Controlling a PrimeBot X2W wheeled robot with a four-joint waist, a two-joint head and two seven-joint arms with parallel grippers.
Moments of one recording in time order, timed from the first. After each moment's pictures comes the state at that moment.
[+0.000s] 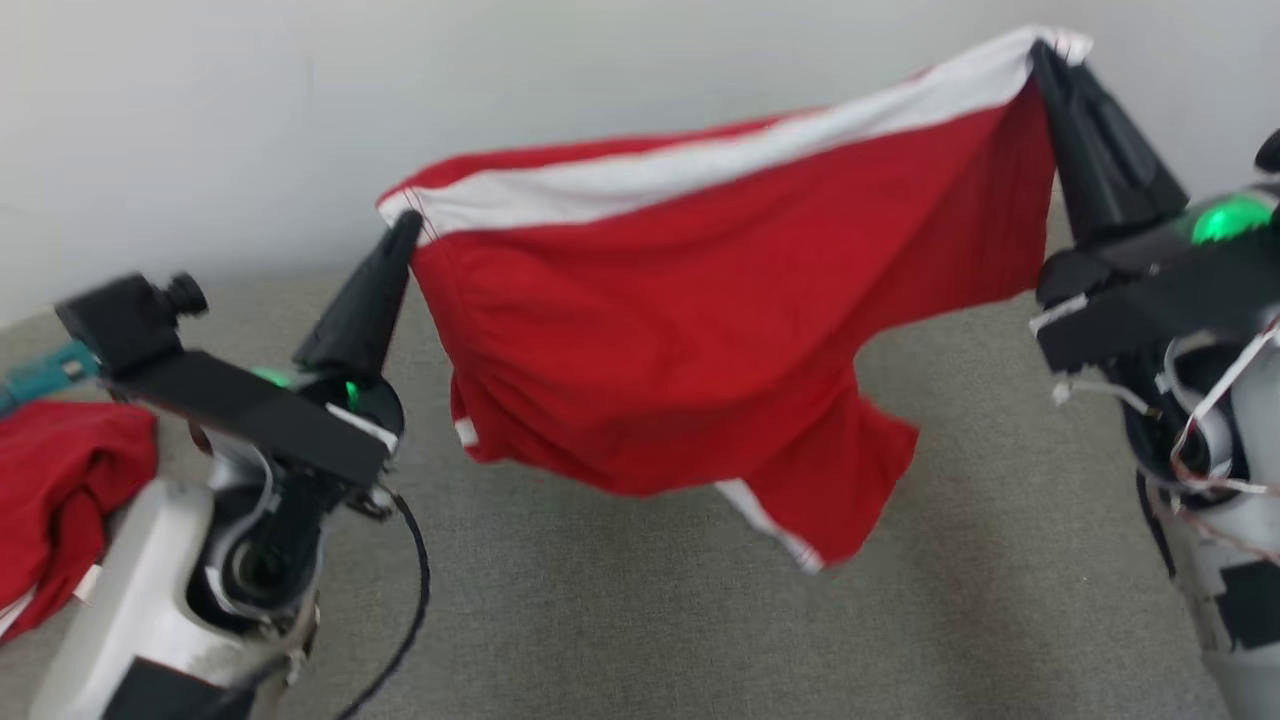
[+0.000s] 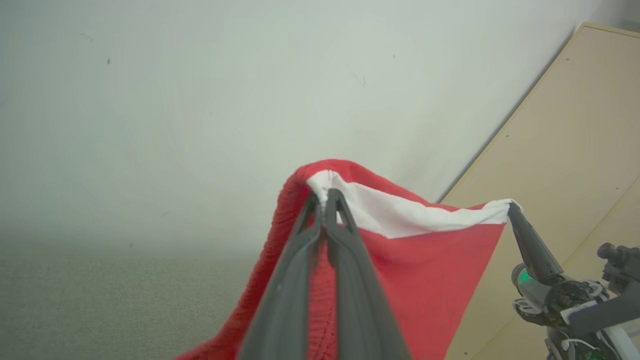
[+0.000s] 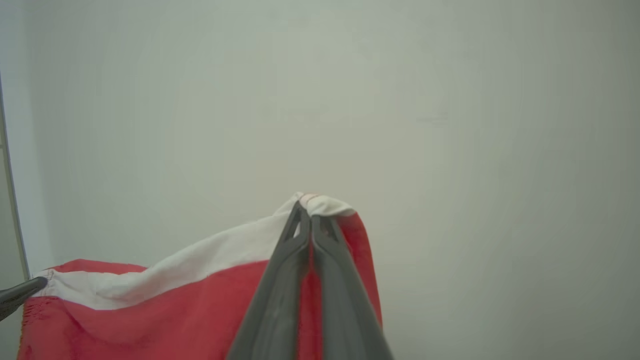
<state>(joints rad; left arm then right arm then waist) -0.54 0.31 -0.31 0.07 -1.17 -0.13 0.08 -0.63 -0.34 0.20 0.02 0.55 0.13 0.06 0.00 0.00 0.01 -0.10</state>
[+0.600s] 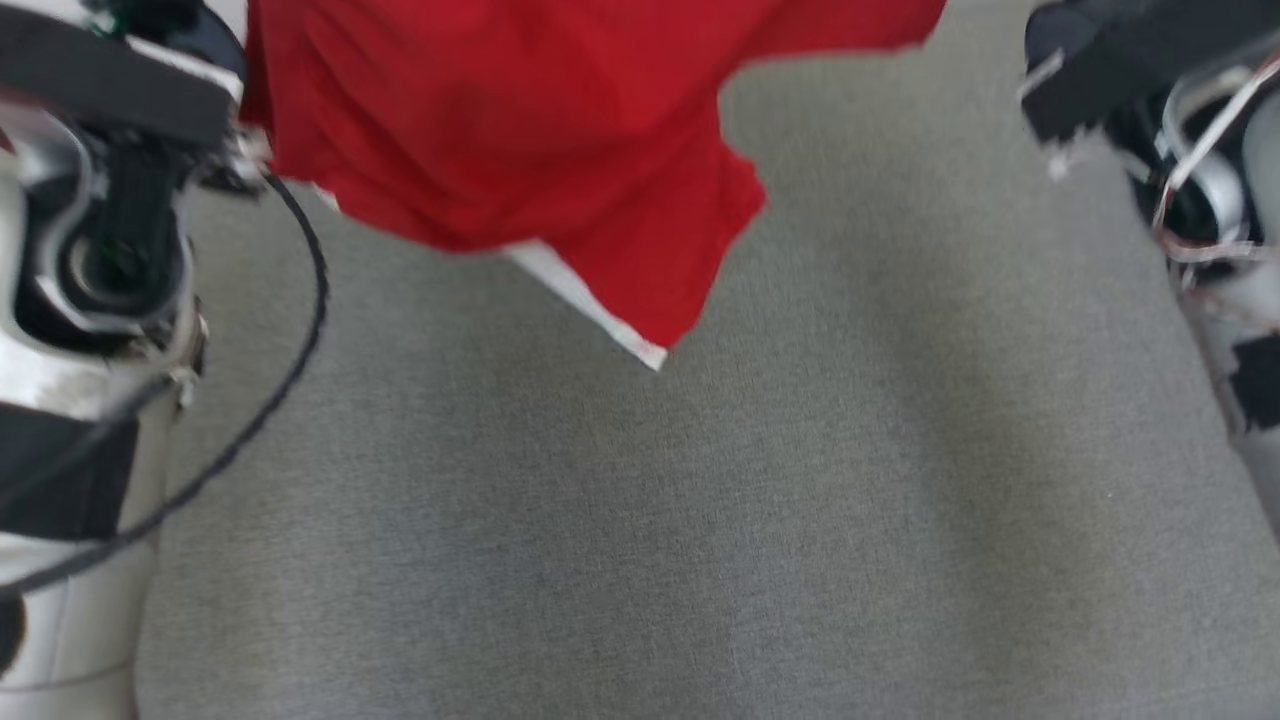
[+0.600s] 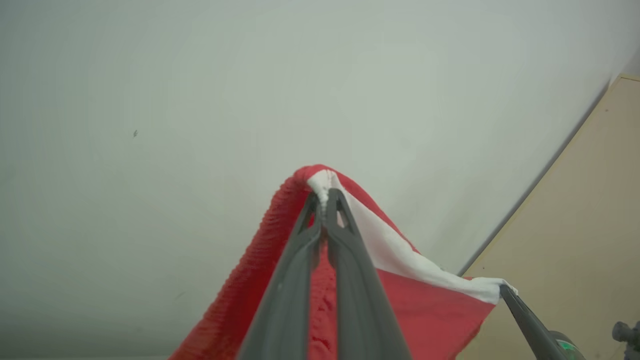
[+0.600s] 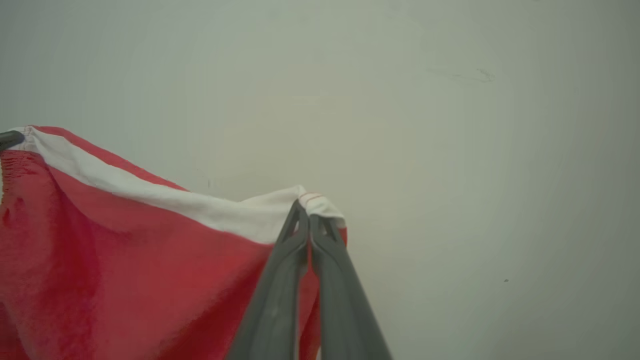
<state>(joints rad) -0.99 0.30 -0.22 0.22 -1.14 -0.07 0.05 -1.07 -0.38 0.38 0.27 0.47 0.13 0.05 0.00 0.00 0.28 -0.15</state>
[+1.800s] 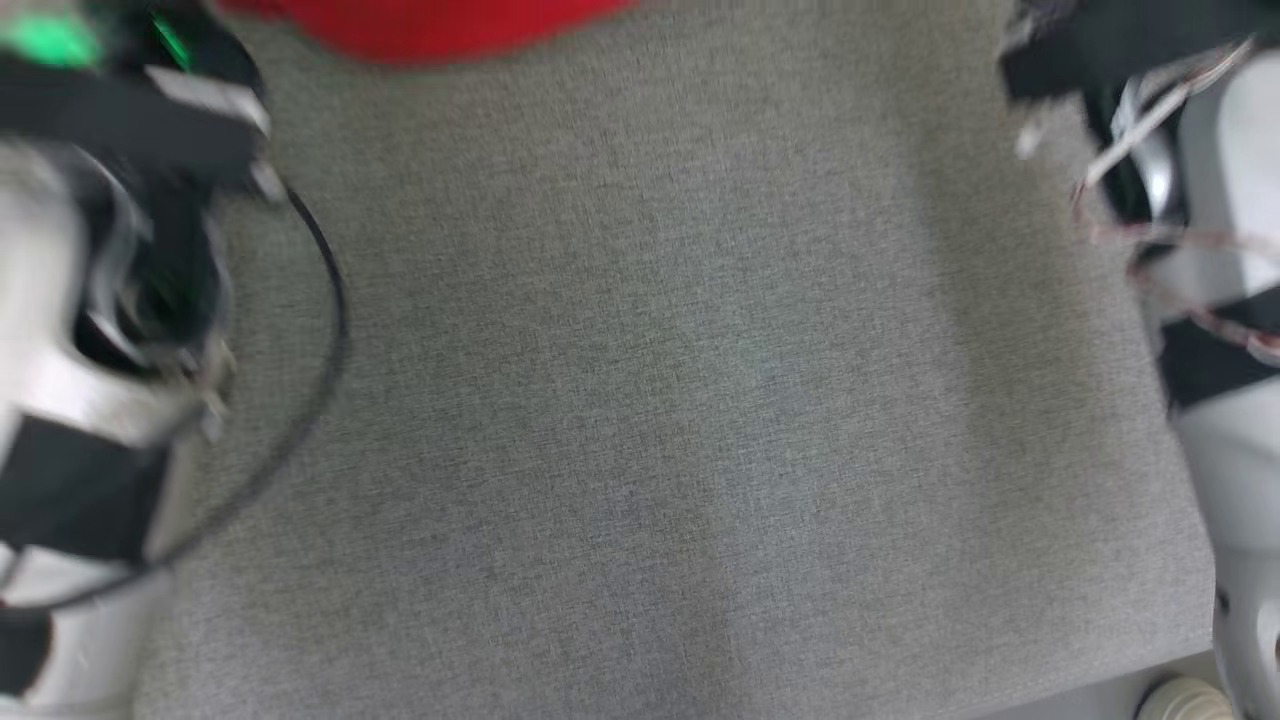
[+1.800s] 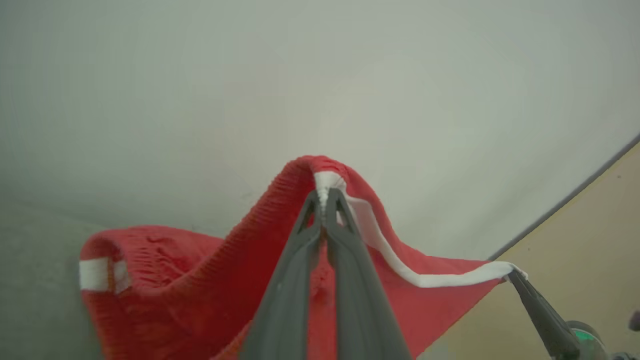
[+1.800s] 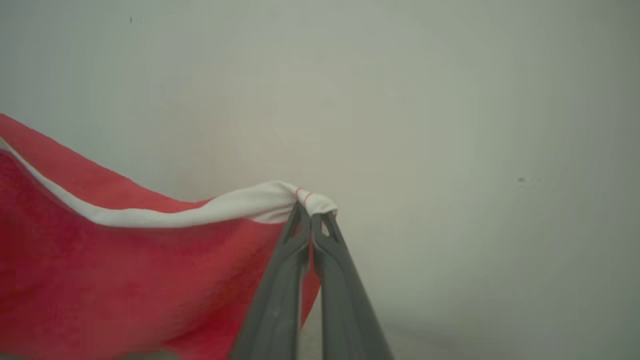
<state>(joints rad) -1.04 0.35 -0.30 0.25 -1.08 -0.13 -0.20 -1.14 -0.26 0.27 0.41 0.13 0.13 -0.21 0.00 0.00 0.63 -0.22</state>
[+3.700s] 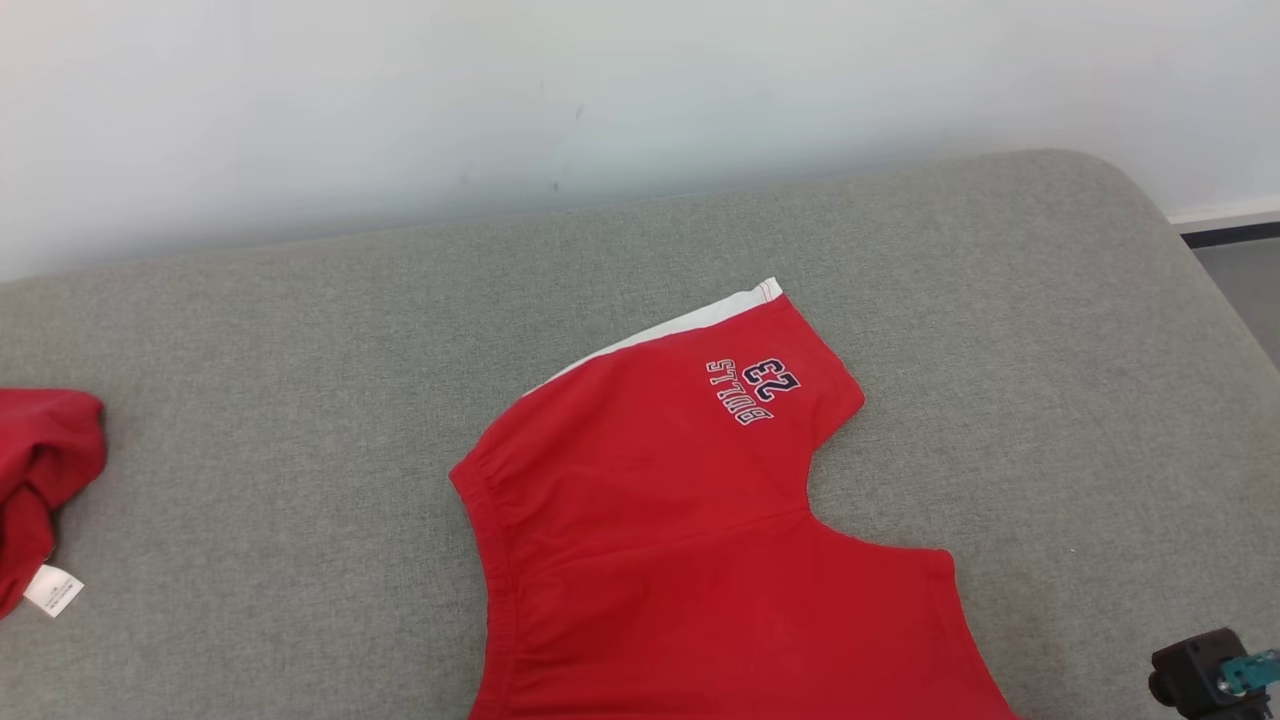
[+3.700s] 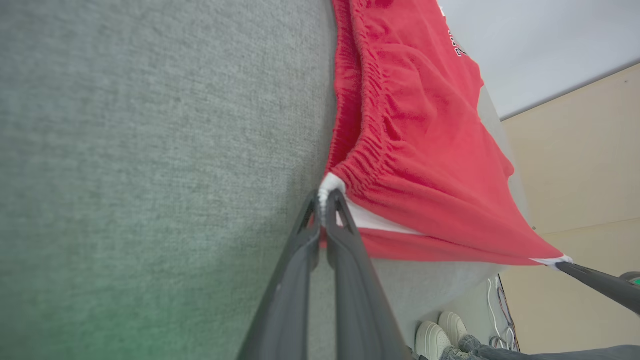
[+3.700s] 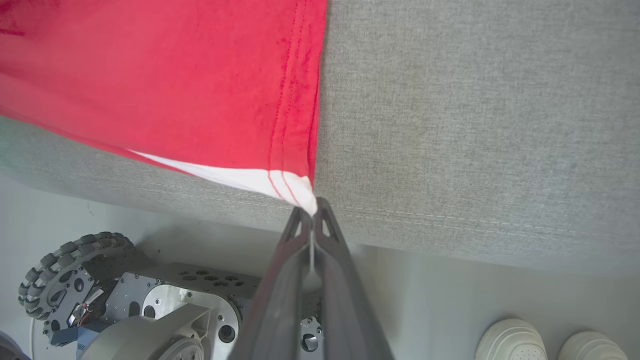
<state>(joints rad) -0.07 0.43 -0.71 0.32 -1.23 -0.10 -0.20 0.20 -0.60 0.17 -0.12 0.71 0.13 0.67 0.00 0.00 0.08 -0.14</state>
